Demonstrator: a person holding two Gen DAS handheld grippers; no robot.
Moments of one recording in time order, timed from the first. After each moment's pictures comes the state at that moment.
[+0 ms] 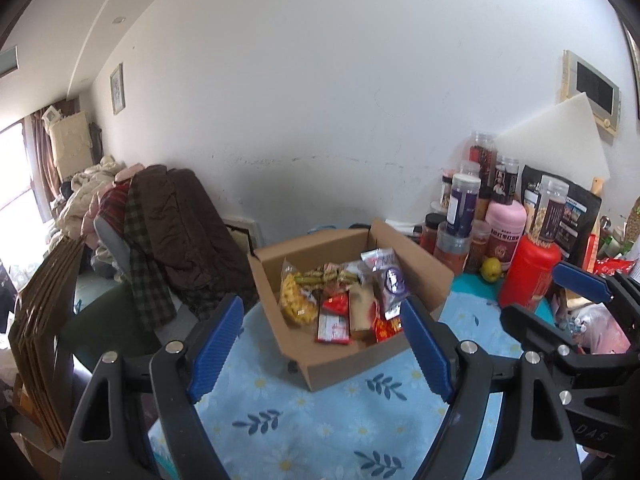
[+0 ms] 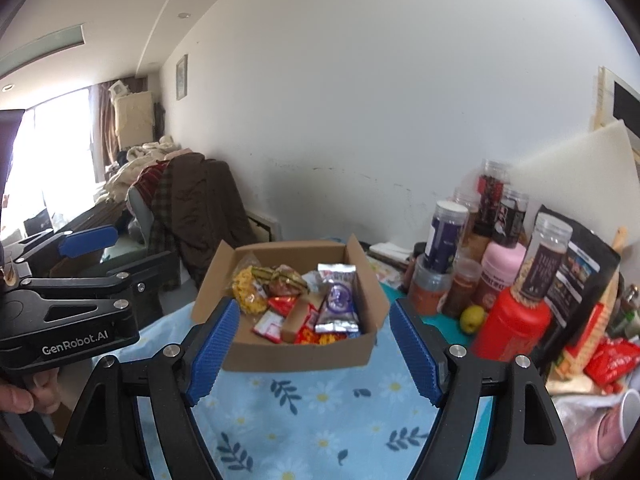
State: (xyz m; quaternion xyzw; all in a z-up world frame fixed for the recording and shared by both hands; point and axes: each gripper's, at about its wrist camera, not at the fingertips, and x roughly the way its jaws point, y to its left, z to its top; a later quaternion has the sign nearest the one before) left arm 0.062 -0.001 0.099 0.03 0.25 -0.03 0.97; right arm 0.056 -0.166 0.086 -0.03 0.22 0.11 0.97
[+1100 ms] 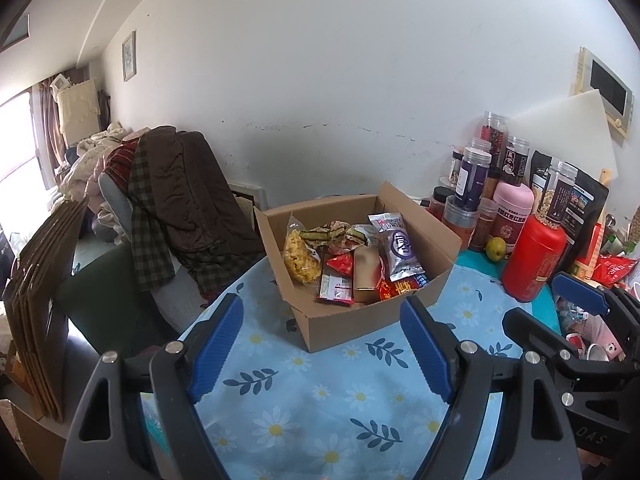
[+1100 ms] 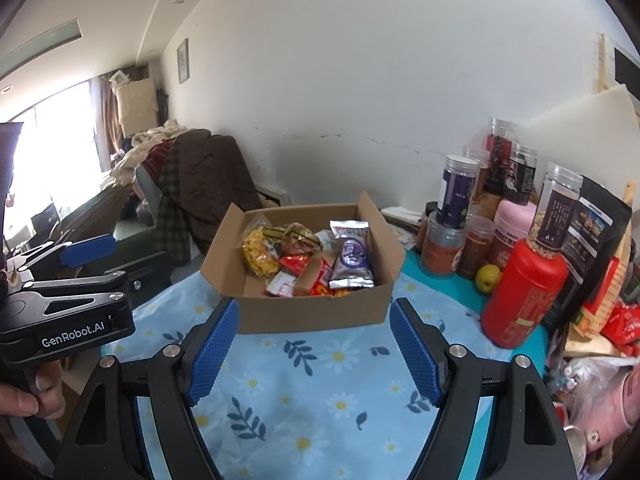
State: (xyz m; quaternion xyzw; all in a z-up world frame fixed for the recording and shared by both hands) left arm 0.052 0.011 0.066 0.00 0.29 -0.02 0.96; right arm 0.042 -0.162 0.054 -0.02 0.26 0.12 0.96
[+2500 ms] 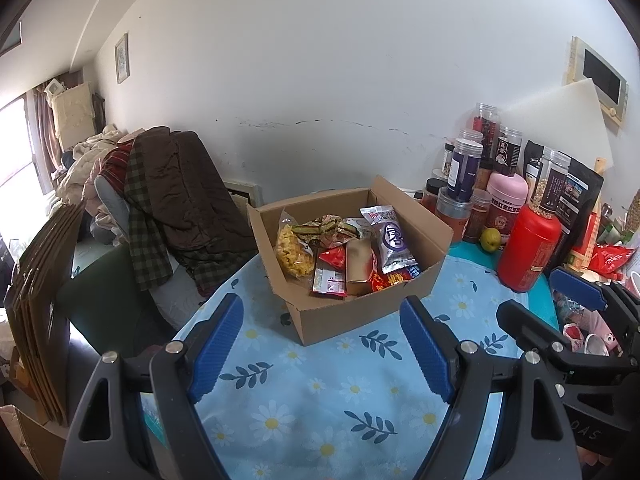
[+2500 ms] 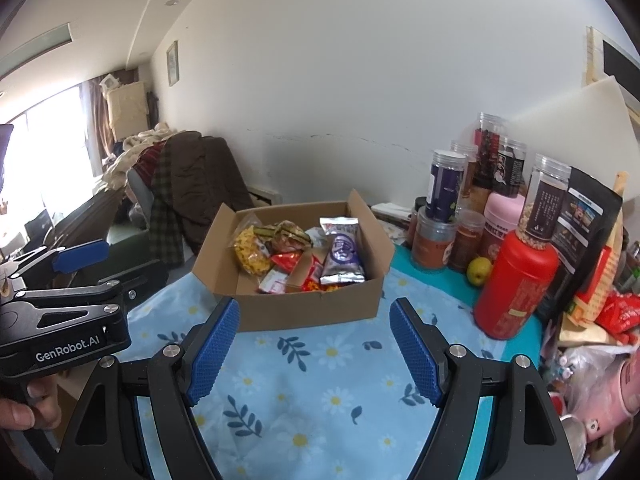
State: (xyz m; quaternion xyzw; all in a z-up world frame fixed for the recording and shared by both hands) left arm 0.045 0.001 0.068 0.02 0.29 -0.03 0.96; right arm 0.037 -0.168 0.053 -0.01 0.26 0.10 0.96
